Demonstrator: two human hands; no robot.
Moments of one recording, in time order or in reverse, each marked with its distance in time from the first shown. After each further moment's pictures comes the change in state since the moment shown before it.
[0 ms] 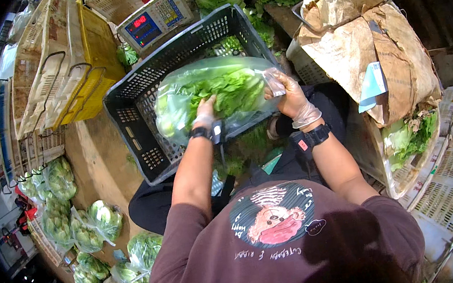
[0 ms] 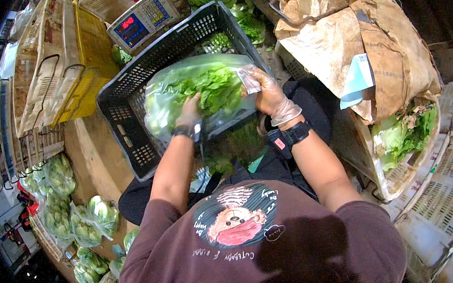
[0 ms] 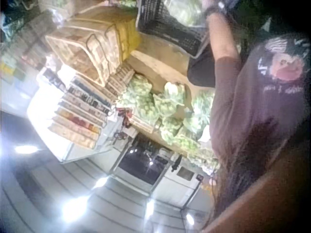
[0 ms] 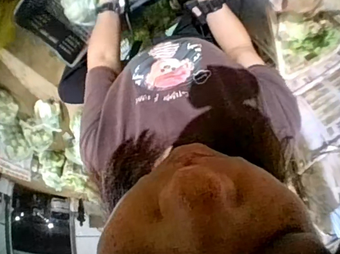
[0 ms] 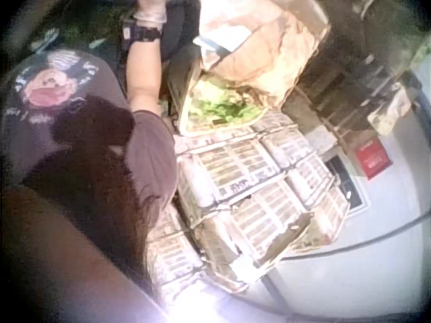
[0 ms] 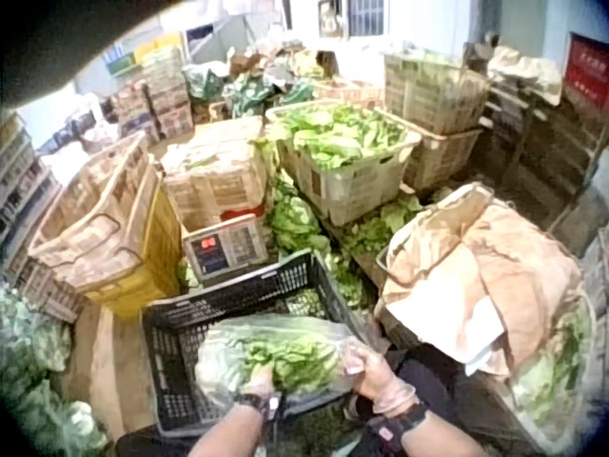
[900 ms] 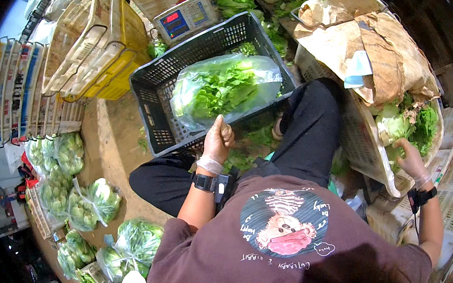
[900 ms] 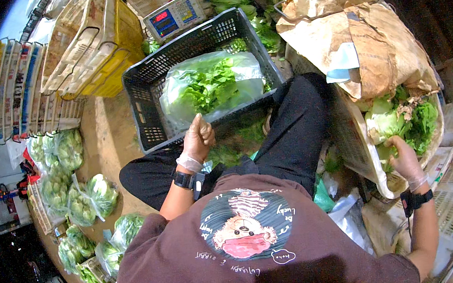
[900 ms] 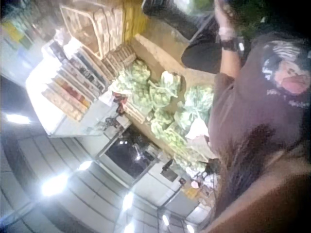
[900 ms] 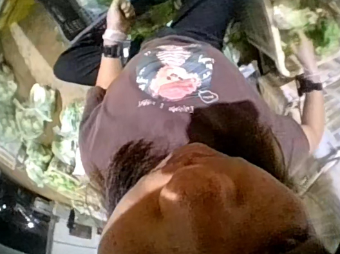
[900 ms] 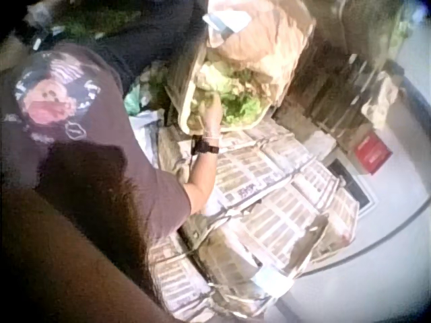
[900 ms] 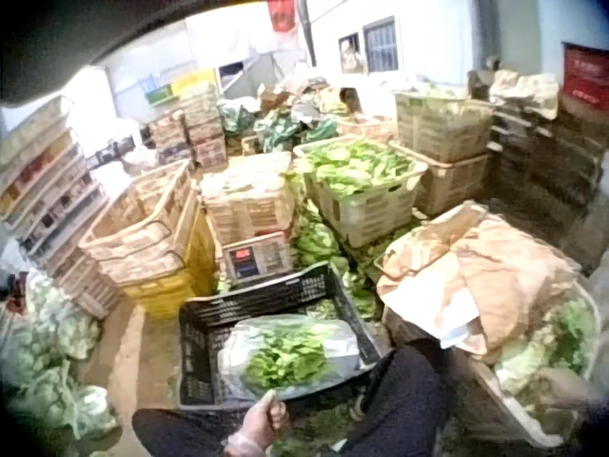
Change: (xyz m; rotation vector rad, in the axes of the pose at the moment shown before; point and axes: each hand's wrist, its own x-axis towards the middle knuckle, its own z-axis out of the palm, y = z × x) left_hand -0.261 0.040 0.027 -0.707 -0.237 0.163; right_hand -0.356 -0.206 -0.047 -2.177 0.234 0.017
